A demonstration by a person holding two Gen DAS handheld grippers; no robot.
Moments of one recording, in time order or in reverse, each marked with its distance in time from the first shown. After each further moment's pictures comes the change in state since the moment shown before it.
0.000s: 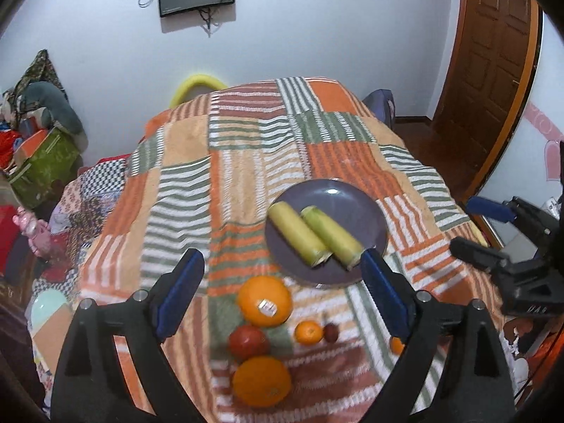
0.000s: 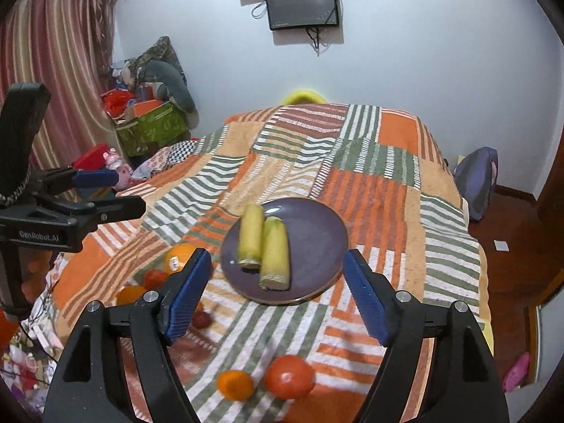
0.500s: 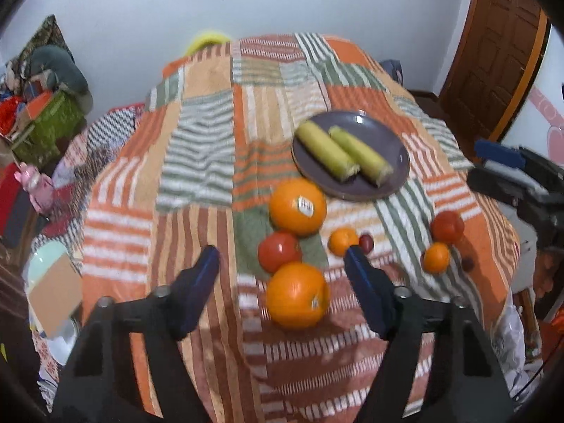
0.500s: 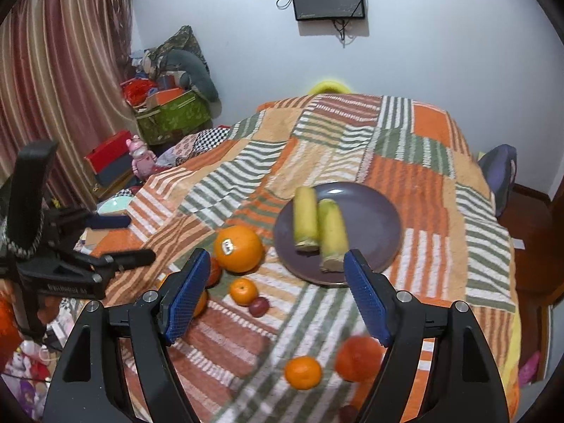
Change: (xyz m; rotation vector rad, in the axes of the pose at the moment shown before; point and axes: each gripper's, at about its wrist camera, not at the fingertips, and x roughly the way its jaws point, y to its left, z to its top) left arm -0.002 0.039 -0.088 -0.032 0.142 -0.023; right arm 0.012 0.053 -0.017 -0.013 0.038 0.072
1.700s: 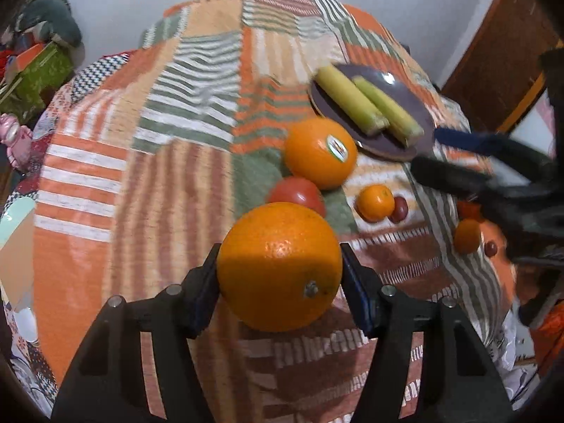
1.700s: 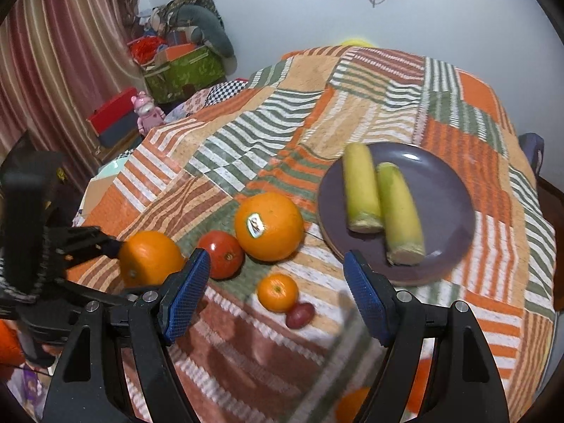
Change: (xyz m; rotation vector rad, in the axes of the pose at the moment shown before) left arm 0.055 0.036 -0.028 -0.110 0.095 -0.063; right arm 0.092 0.037 -0.004 -0.044 0.173 0.055
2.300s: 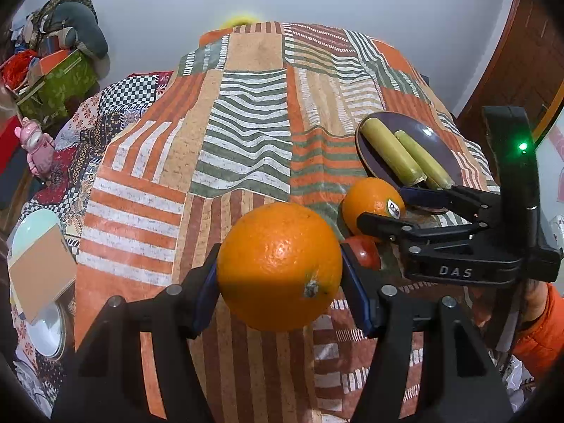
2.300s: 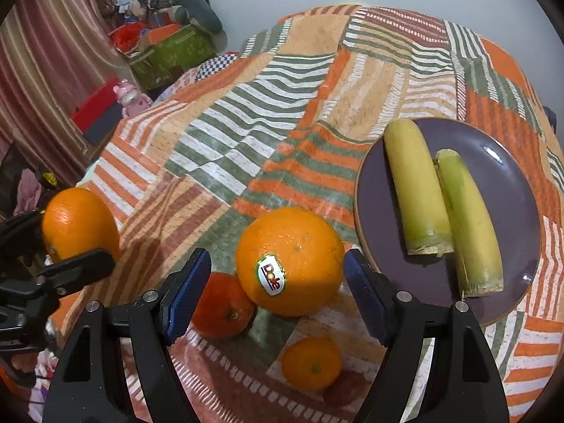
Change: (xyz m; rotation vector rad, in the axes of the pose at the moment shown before) left arm -0.017 0.044 0.027 -0.034 -0.102 0.060; right arm 0.078 0.007 0.022 0.071 0.107 0.005
